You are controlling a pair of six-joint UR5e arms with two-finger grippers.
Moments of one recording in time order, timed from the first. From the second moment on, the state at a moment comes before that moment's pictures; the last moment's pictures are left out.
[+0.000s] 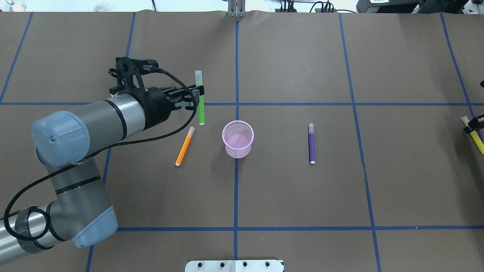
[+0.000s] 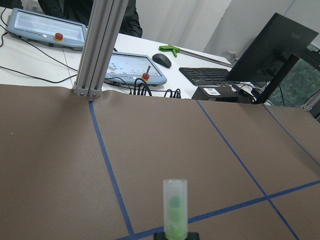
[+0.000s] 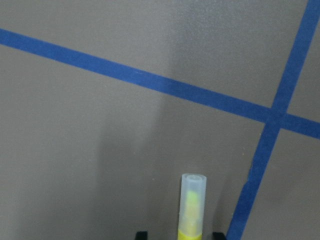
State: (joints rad) left arm -0.53 -1.98 -1.87 -2.44 -1.42 -1.04; right arm 1.27 -1.50 1.23 -1.09 2.35 0.07
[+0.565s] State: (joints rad) left arm -0.53 -1.98 -1.86 -2.44 -1.42 -1.04; right arm 1.27 -1.50 1.22 -1.09 2.35 0.07
